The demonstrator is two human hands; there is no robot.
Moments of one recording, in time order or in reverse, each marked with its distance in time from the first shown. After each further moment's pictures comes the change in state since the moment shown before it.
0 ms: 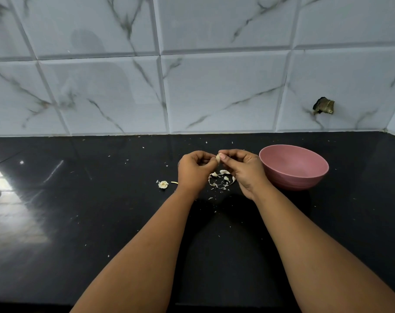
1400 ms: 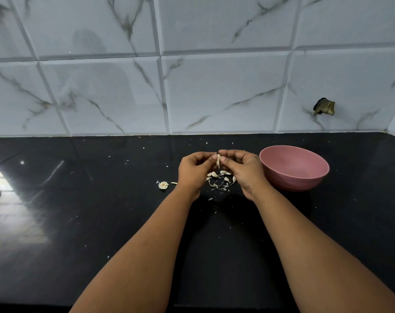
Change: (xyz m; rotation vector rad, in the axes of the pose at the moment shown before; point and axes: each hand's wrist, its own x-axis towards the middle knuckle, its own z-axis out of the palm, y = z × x) left_hand 0.002 -0.001 0.001 -0.349 -0.070 -0.181; right_hand 0.007 0.006 -0.004 -0.118 0.008 -0.052
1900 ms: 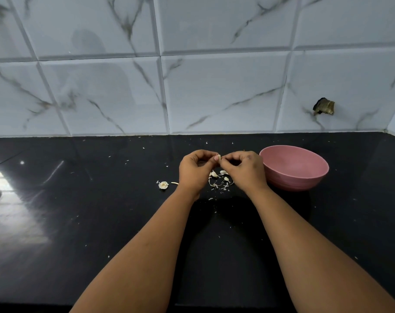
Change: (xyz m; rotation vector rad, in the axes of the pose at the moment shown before) left_hand -0.001 -0.001 0.001 0.119 -0.014 0.120; right_hand 0.002 0.001 -0.005 -0.672 0.099 -0.332
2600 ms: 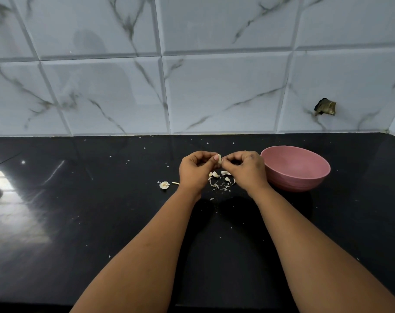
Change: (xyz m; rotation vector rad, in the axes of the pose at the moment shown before) left_hand 0.000 -0.002 0.001 -0.104 0.046 -0.049; right_hand 0.003 0.000 -0.001 0.096 -0.032 0.057
